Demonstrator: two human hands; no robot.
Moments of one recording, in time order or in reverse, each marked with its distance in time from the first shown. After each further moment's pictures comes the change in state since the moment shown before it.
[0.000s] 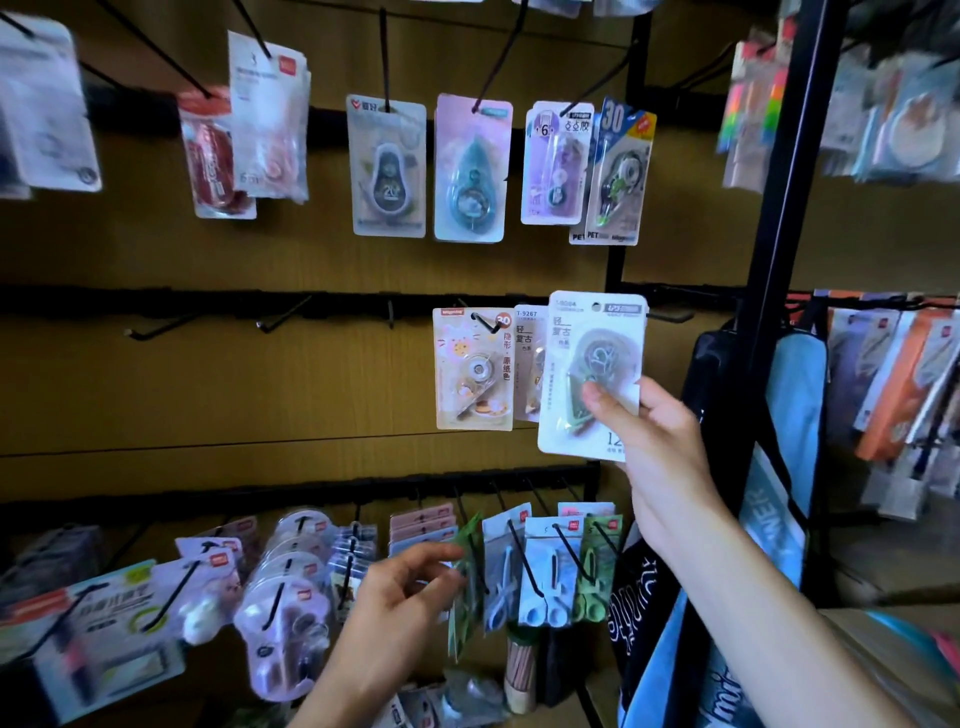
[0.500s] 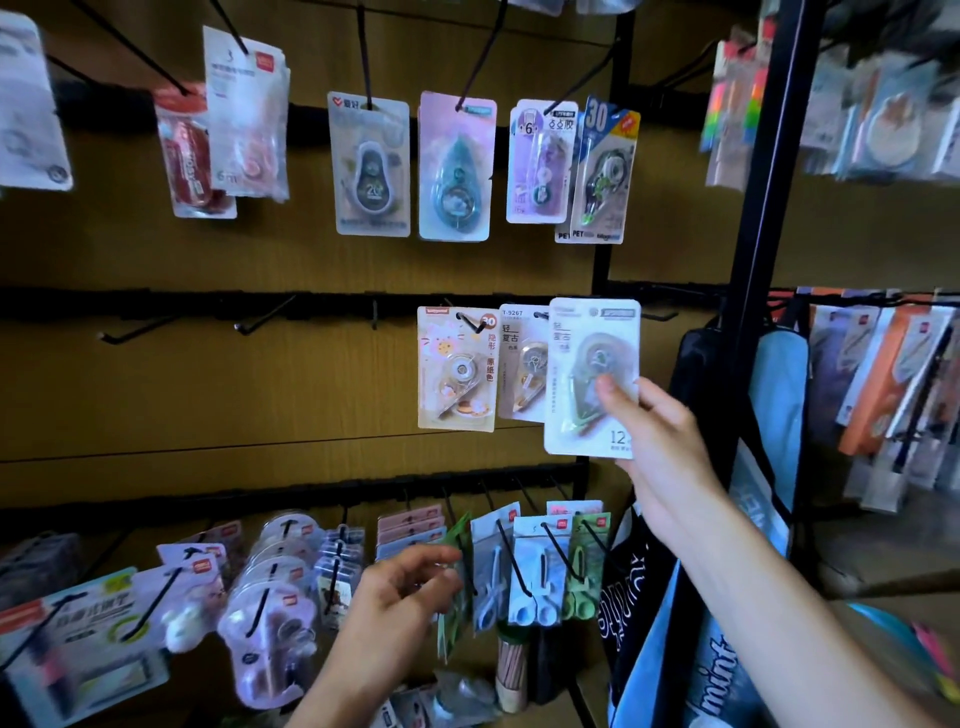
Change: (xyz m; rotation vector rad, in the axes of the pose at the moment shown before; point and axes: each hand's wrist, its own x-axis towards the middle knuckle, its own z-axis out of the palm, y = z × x) left_hand 0.002 0.001 0.006 -0.025 -0.020 -0.004; right_hand 0.015 0.005 -0.019 0.005 0.050 0.142
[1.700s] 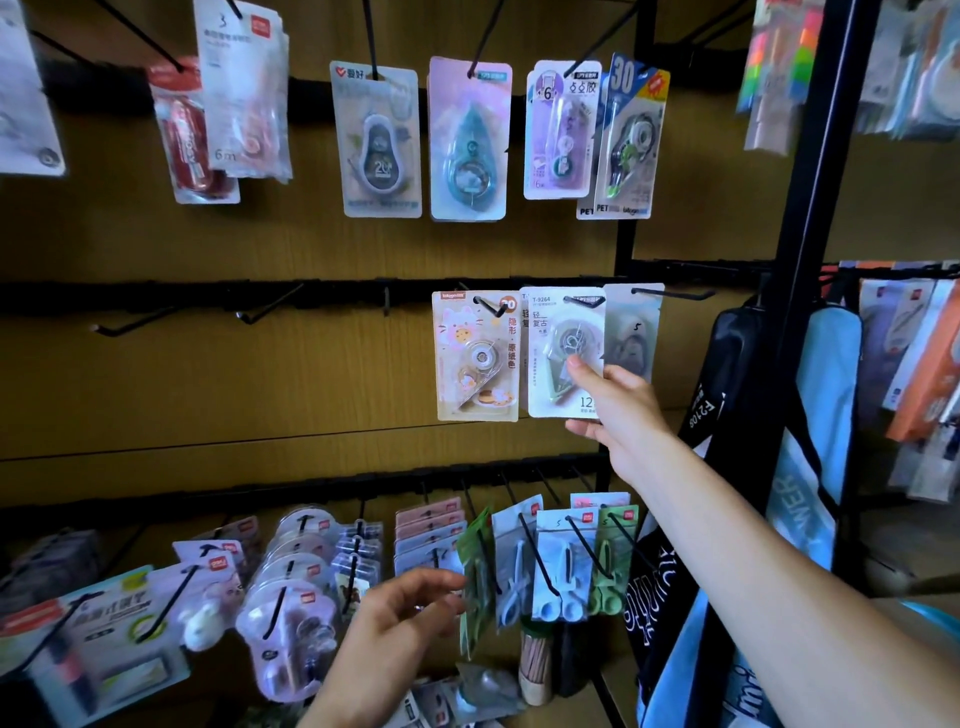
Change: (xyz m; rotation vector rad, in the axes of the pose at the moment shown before) left_hand 0.007 -0.023 -0.014 -0.031 -0.020 -0.089; right_hand 0.068 0.038 0.028 -0.139 0.138 0.163
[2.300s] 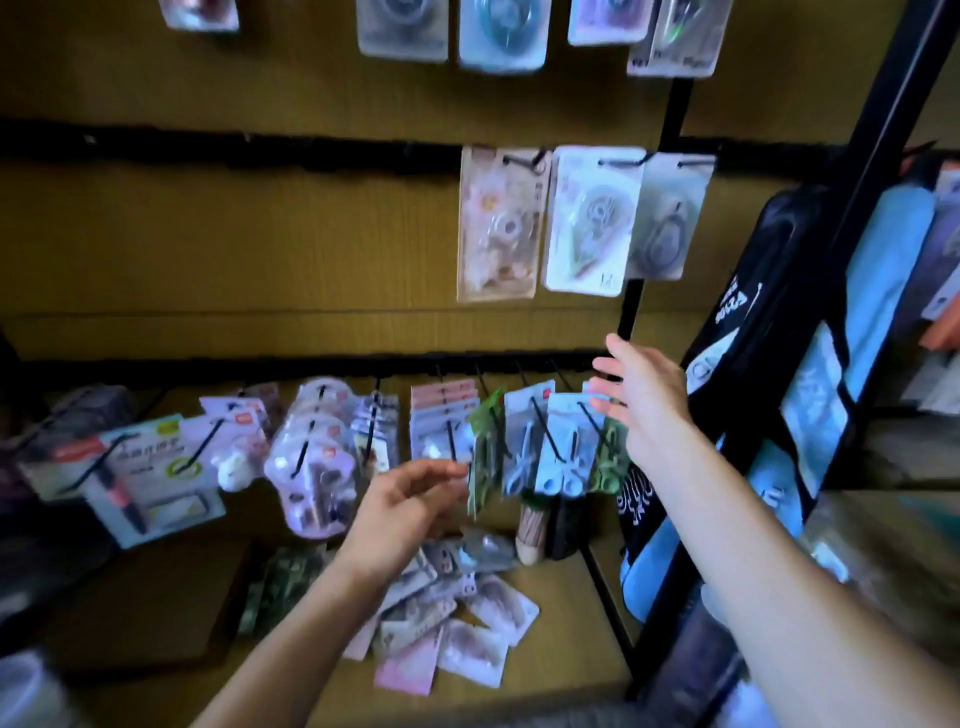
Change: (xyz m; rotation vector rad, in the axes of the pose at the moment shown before) left_hand -0.013 -0.018 0.003 -0.100 0.077 -0.038; right_hand -0.044 0.066 -0.022 -0.008 0.122 0.149
